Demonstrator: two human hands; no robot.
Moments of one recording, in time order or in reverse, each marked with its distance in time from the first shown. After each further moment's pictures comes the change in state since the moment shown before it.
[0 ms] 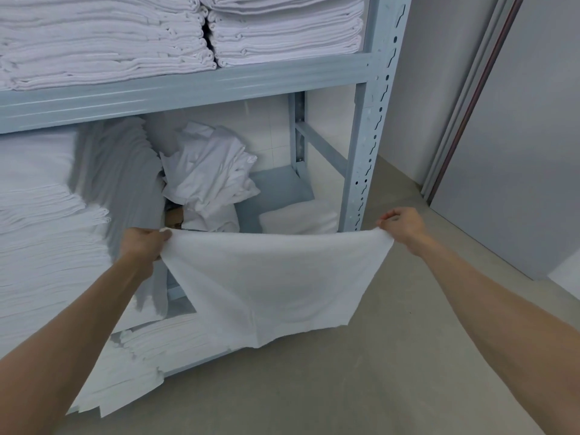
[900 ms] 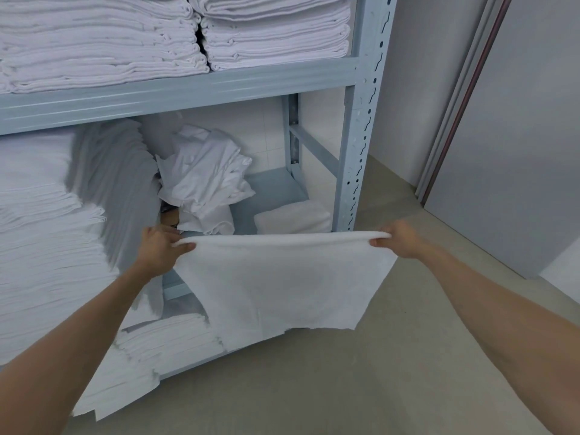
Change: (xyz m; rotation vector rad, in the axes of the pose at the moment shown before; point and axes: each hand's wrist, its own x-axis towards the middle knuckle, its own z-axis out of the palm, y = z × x) left_hand -0.036 -0.006 0.009 0.752 -0.233 0.516; right_hand -0.019 0.029 -0.027 -0.372 -0.309 -0.209
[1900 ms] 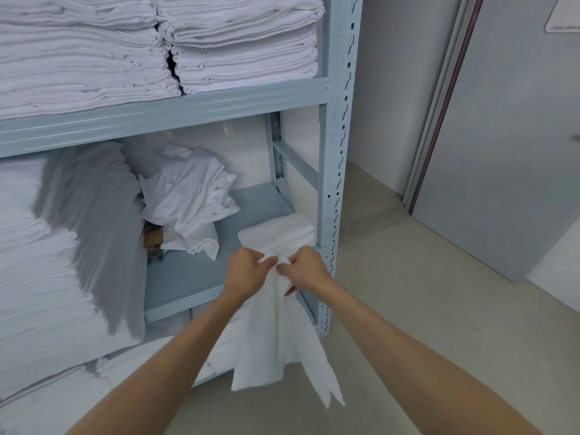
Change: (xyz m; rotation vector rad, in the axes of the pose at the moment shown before) left_hand -0.039 0.165 0.097 -0.378 -0.066 0.087; right_hand -0.051 -0.136 0.085 0.443 -0.047 0.039
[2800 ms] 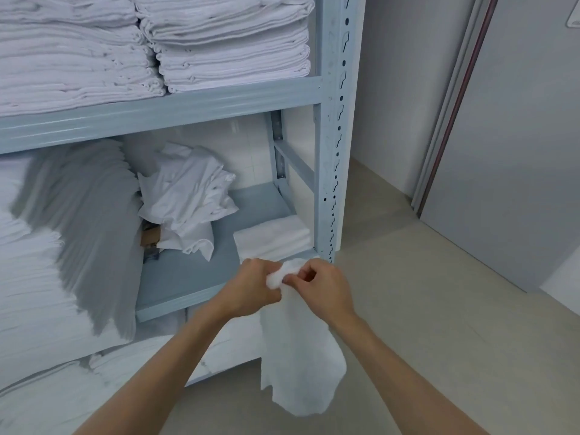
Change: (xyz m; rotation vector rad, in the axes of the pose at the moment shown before) left_hand -0.021 0.041 0.013 0.101 -0.301 0.229; right_hand -0.010 0.058 -0.039 -0.144 0.314 -0.328
